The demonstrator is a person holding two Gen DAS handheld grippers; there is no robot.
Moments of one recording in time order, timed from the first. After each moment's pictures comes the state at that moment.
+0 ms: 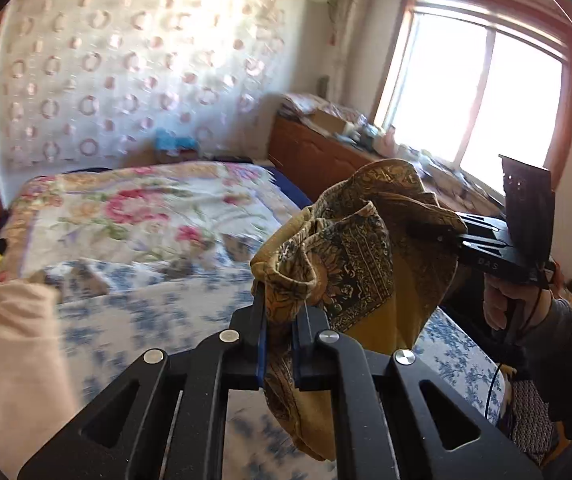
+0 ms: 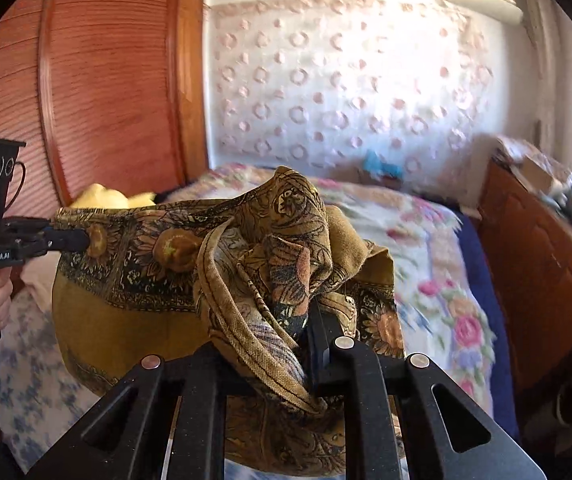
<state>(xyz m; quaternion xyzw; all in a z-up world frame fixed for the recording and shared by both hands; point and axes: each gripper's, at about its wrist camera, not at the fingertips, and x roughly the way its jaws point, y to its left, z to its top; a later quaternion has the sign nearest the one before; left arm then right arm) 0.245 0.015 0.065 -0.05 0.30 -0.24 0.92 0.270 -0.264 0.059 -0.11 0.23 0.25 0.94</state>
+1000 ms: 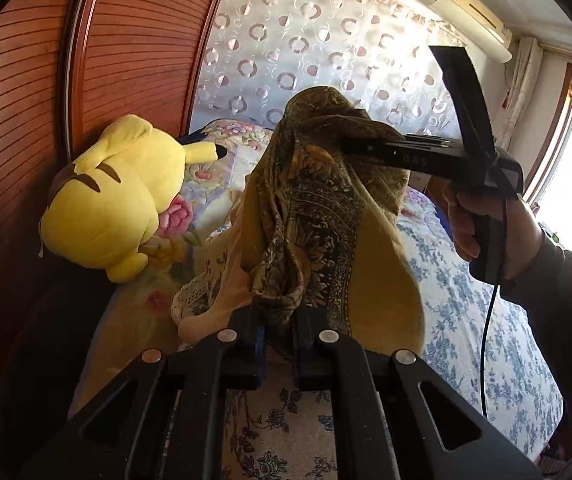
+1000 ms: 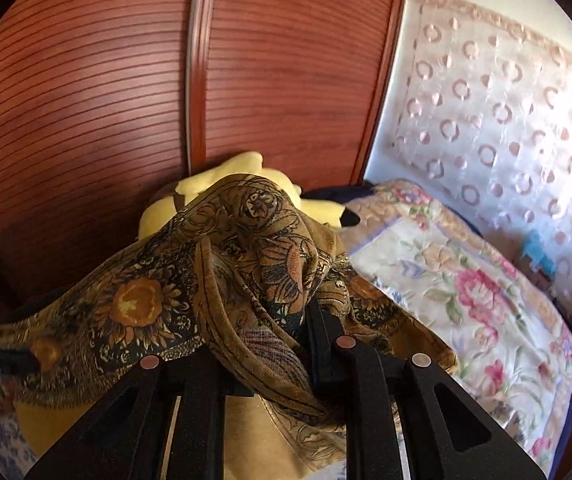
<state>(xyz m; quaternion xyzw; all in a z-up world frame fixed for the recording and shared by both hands) 0.128 0.255 -0.027 -0.17 0.32 0.04 0.93 0.408 0.131 0.026 -0.24 0.24 0.44 0.83</state>
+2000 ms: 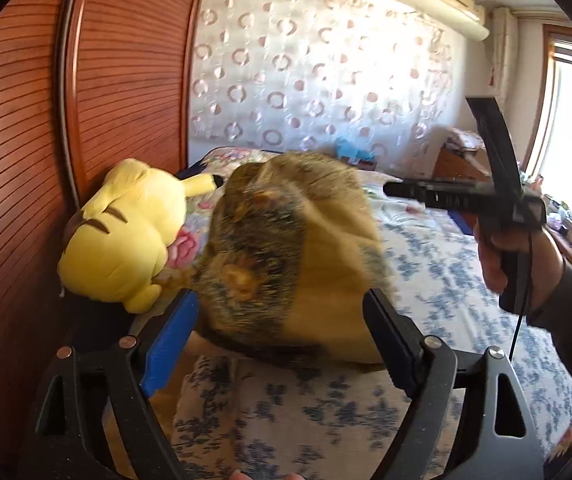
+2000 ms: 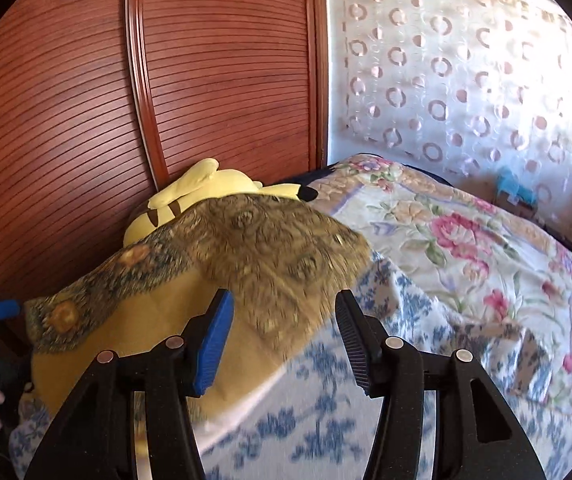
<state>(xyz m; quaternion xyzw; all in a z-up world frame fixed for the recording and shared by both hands) 0.102 0.215 0.004 -0.09 0.29 0.04 0.95 0.379 0.053 0.040 -0.13 0.26 0.39 0.87</state>
